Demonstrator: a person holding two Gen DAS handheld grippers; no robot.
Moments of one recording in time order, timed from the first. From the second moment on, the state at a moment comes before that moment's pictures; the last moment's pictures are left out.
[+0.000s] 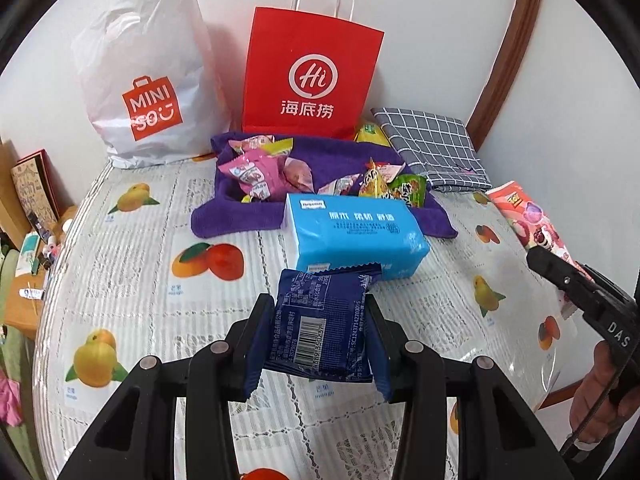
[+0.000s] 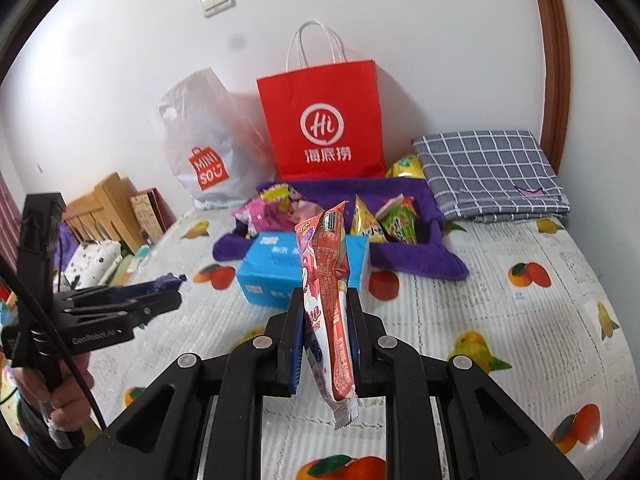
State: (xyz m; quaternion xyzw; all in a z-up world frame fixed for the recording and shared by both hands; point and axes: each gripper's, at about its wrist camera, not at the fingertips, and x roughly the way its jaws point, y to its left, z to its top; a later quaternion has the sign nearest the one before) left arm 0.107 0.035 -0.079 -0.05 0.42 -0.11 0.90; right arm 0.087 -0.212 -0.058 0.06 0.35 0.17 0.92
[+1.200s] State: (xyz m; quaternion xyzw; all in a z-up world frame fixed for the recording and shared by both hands) left arm 0.181 0.033 -0.031 -0.05 0.41 -0.13 0.90; right arm 0.176 -0.224 -0.023 0.10 0.34 0.16 0.92
